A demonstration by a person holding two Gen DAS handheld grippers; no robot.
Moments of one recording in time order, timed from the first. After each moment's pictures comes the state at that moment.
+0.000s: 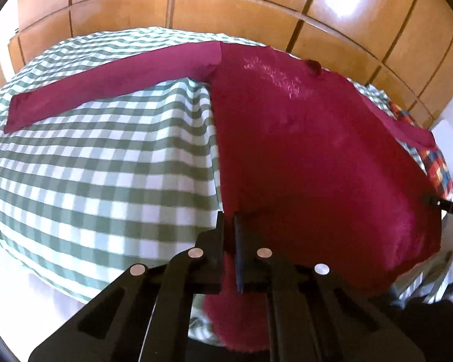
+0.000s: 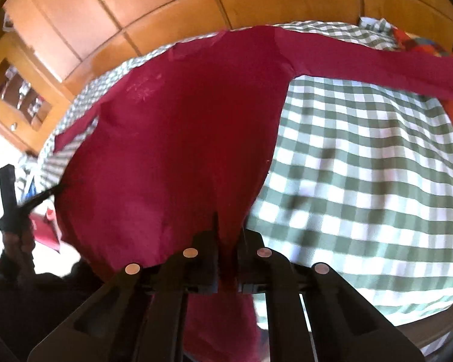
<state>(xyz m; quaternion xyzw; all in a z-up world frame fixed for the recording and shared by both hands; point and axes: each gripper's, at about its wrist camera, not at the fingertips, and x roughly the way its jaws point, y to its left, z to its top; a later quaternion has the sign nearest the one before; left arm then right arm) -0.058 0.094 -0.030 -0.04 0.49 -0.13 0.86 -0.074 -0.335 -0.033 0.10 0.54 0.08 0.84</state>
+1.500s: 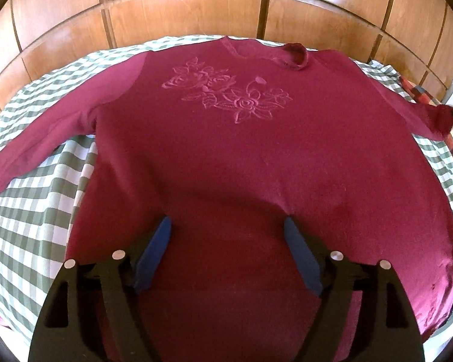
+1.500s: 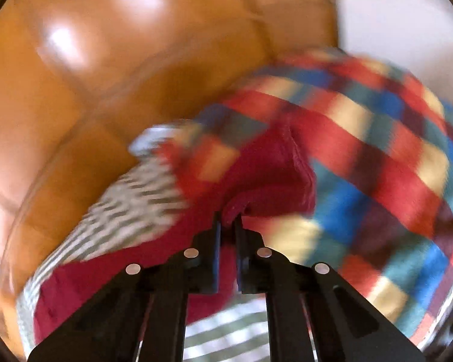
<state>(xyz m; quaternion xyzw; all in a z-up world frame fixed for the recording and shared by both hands) 0.042 -0.031 -0.052 0.04 0.48 -0.13 0.87 0.031 -0.599 0.057 0.26 0.34 -0.25 0.87</state>
